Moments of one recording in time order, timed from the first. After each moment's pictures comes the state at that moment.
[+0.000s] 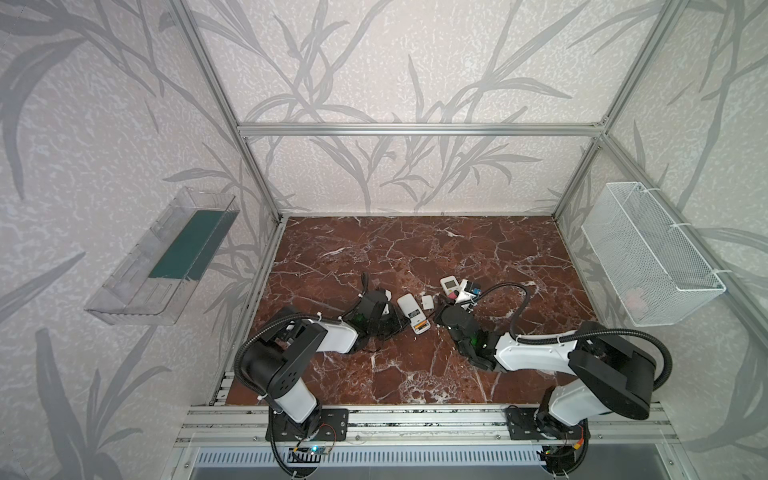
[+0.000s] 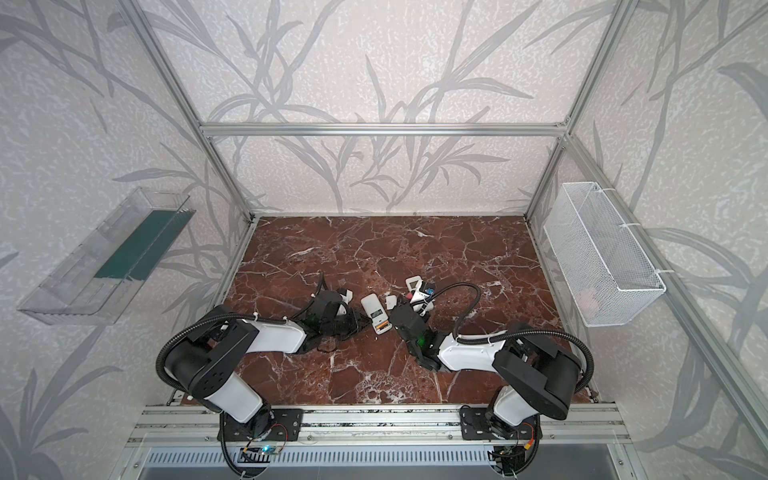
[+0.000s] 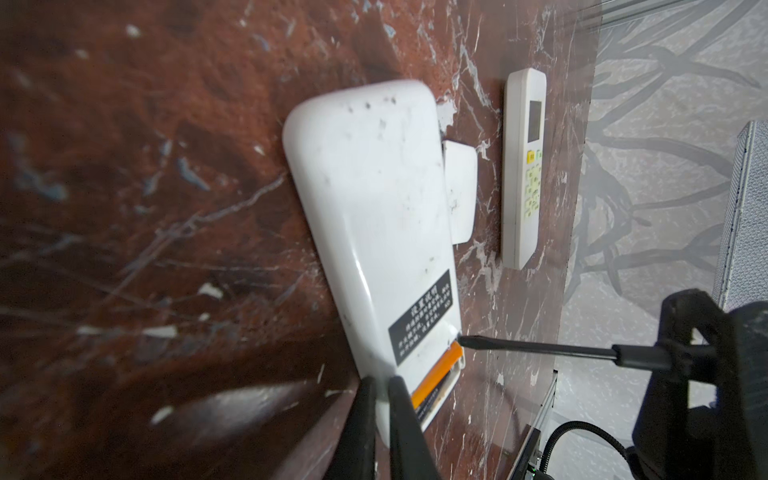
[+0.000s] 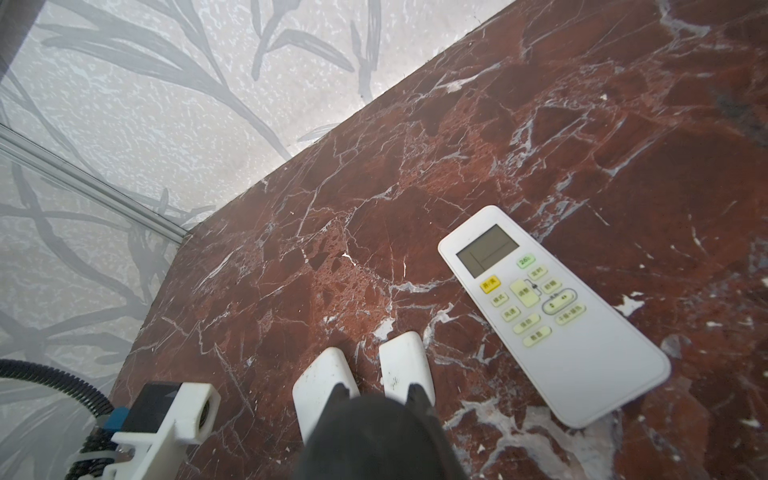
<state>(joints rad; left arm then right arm) -0.60 1.65 0.50 0.42 0.34 -1.03 0.95 1.52 0.56 0.49 0.65 0.96</state>
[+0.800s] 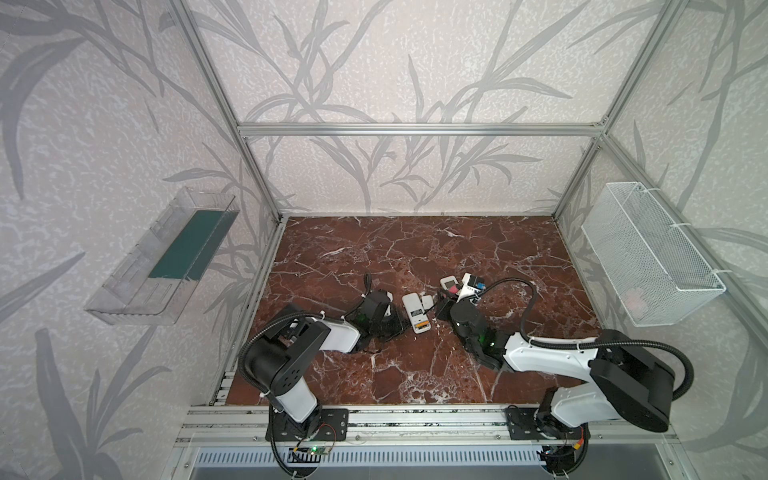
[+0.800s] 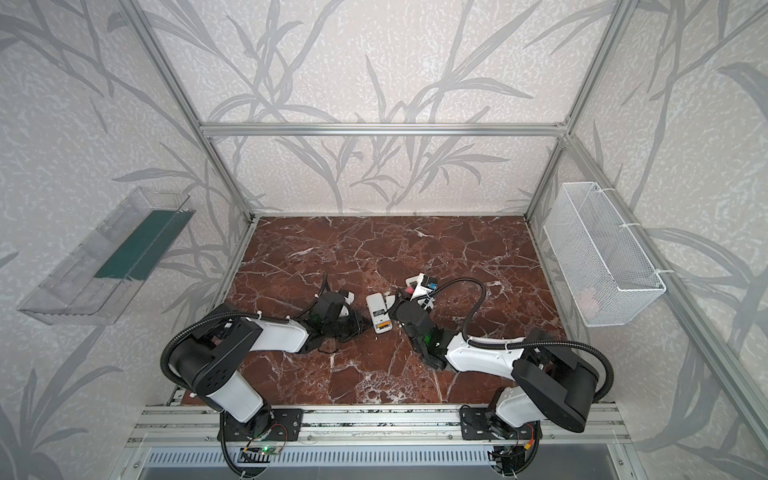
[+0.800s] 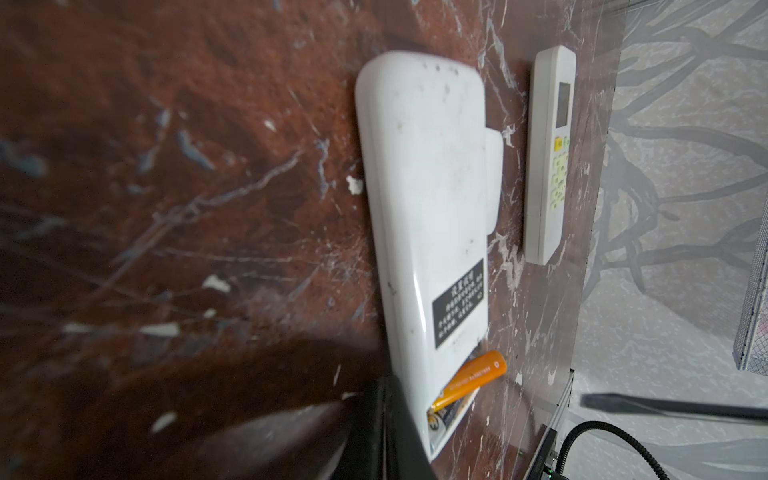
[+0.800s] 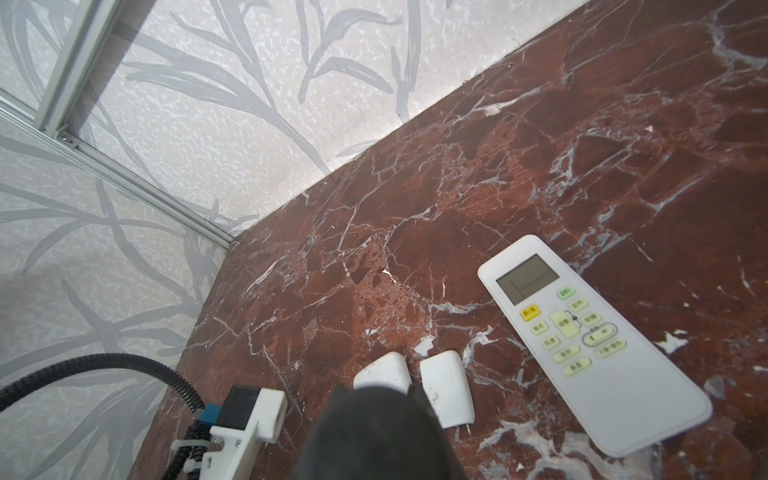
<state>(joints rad) -0.61 1.66 0.52 0.39 0.33 -1.02 0.93 1.40 0.56 0.49 0.60 0.89</state>
